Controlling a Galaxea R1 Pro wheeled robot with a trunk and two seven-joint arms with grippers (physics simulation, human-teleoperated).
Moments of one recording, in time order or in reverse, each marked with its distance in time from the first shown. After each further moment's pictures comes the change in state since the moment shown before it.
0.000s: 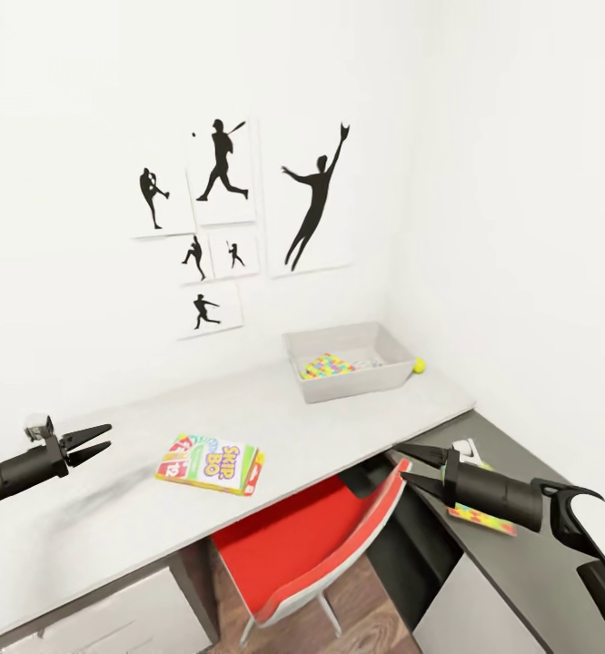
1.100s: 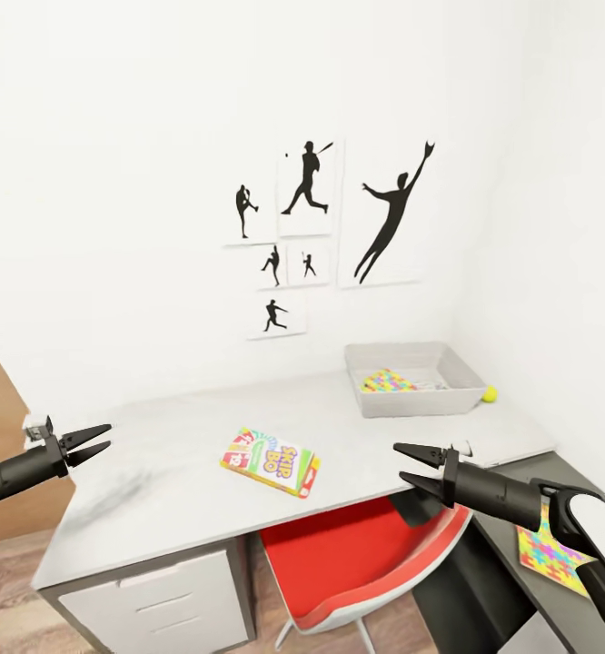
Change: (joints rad) left arm 0.000 0.001 0.001 0.000 0.000 0.000 0.000; right arm 0.000 0.004 0.001 -0.004 0.000 0.000 0.000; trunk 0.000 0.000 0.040
